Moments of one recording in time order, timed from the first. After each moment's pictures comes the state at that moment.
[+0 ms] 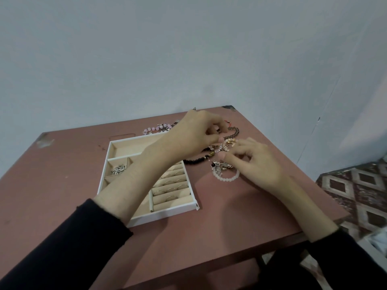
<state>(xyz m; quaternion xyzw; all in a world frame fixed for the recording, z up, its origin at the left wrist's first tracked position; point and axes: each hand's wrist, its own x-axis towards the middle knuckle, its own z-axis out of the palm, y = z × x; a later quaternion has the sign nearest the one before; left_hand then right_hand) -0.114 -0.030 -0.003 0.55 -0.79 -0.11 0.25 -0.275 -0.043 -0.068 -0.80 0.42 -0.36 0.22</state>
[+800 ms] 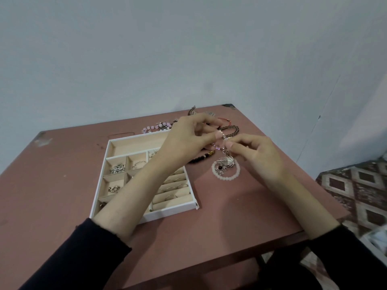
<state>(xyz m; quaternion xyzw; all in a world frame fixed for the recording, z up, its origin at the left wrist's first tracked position) -0.114 -0.017 -0.023 0.52 -0.63 -0.35 0.45 -0.275 -0.047 -0.065 -0.69 0.39 -0.44 0.43</state>
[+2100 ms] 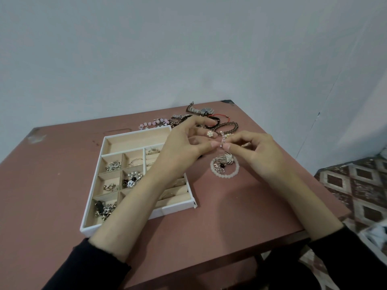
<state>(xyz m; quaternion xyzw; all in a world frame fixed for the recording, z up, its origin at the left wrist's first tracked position) -0.113 -0.011 -0.045 0.48 -0.59 -0.39 0.52 -0.278 -0.044 -0.065 -0.70 0.41 -0.43 0.39</state>
